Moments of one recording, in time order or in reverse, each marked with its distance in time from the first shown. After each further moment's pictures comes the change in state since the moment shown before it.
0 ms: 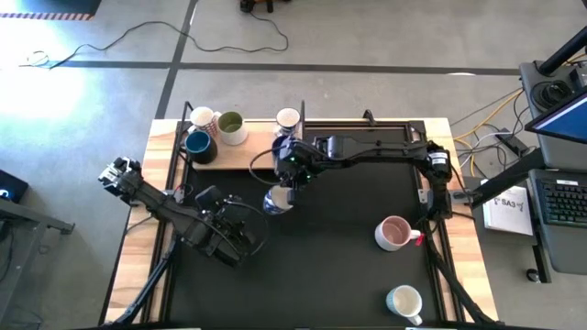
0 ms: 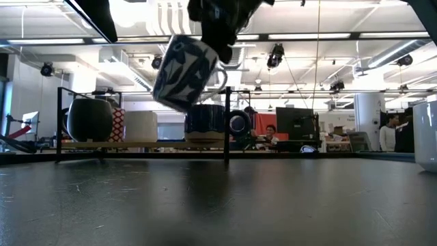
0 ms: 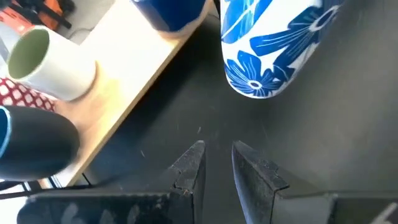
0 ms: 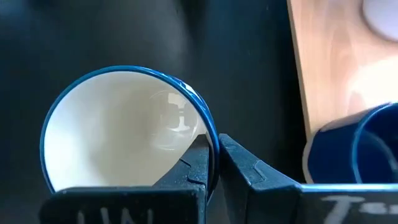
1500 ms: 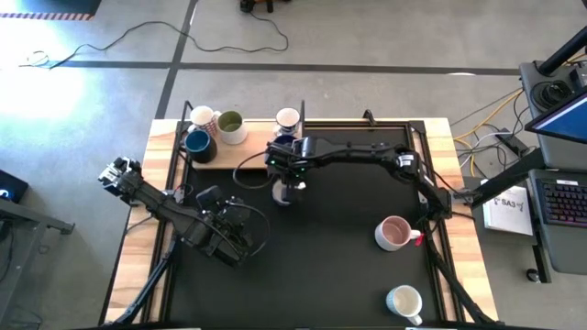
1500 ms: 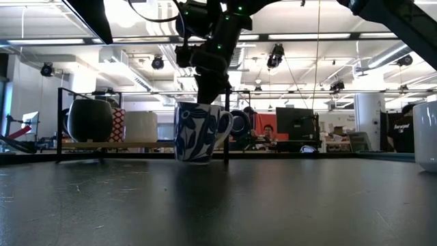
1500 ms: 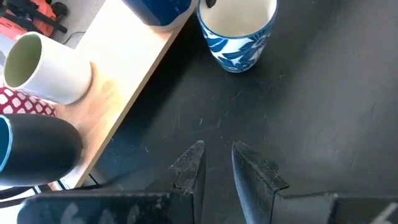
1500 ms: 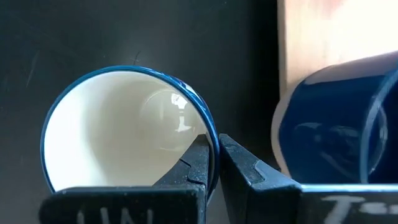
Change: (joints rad) left arm 0.000 0.001 0.000 -0.007 0.035 0.086; right arm -0.041 0.298 0.243 -0.254 0.130 -0.070
